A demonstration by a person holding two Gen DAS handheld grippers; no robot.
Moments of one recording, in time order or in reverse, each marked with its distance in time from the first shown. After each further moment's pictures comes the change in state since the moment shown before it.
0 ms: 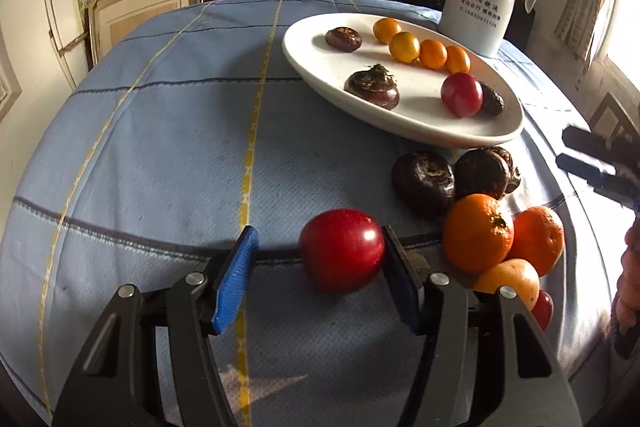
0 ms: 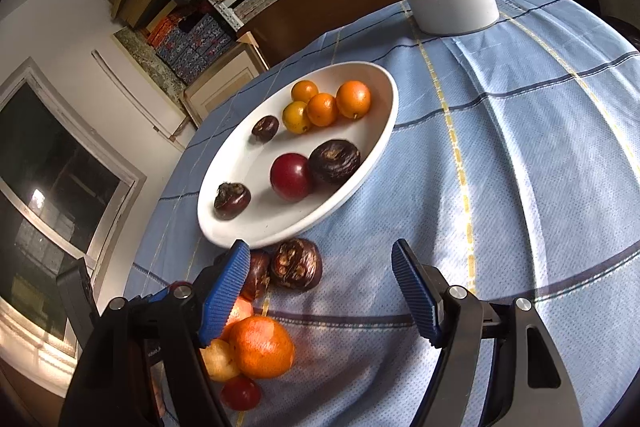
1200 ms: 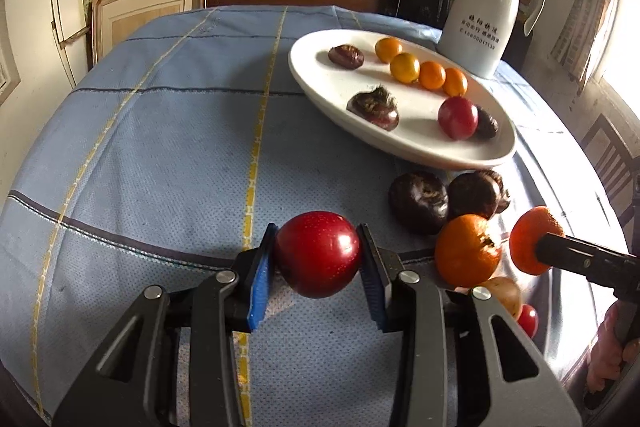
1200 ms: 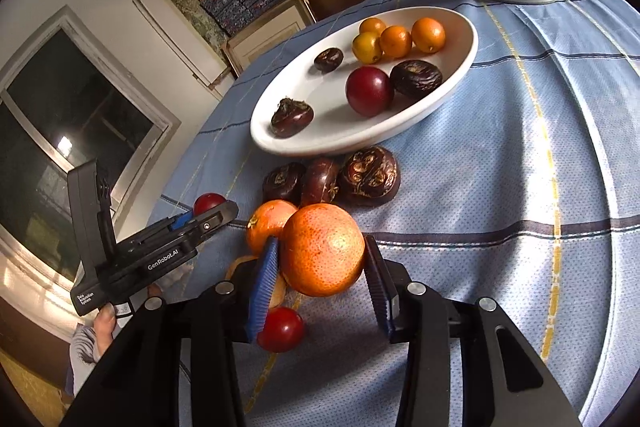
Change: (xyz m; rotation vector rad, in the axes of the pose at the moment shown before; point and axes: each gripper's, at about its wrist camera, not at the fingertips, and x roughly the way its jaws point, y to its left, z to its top) left arm -0.011 0.007 0.006 -0.044 -0.049 -0.045; right arm 0.006 0.029 -0.035 -0.108 0.091 0.106
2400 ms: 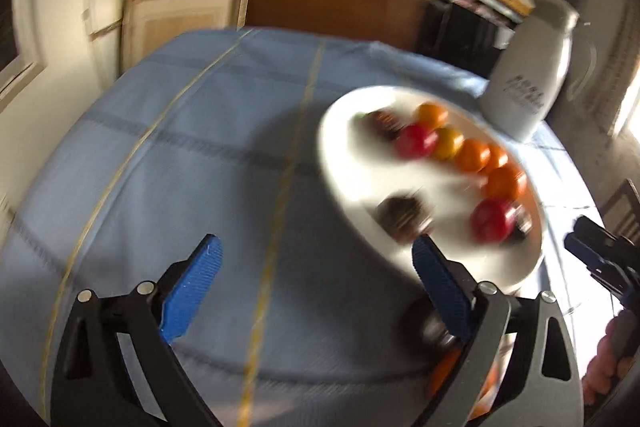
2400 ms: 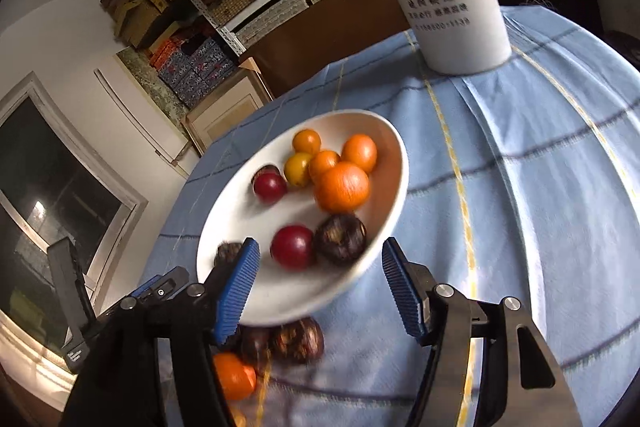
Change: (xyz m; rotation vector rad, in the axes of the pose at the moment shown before) left arm 0.019 0.014 0.053 -0.154 -0.042 0.115; right arm -0.008 -0.049 0.073 0.115 -0.178 -0.122
